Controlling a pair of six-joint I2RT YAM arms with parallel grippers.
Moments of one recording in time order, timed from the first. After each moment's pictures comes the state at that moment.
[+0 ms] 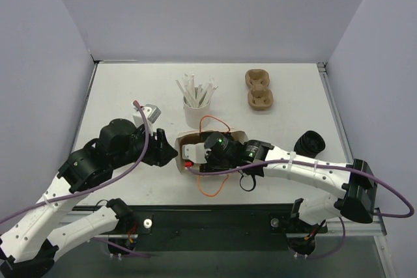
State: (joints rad) left arm -0.76 0.79 1.10 -0.84 0.06 -0.46; right arm 1.14 1.36 1.05 -0.53 0.32 -0.73
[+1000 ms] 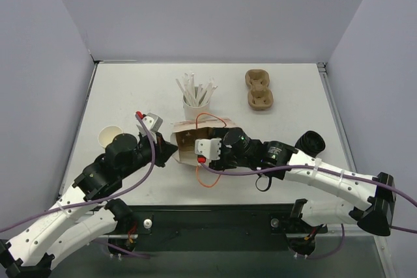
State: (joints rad) left arm -0.76 0.66 0.75 -0.44 0.00 -0.40; right arm 1.08 1.17 0.99 -0.50 0.24 -0.71
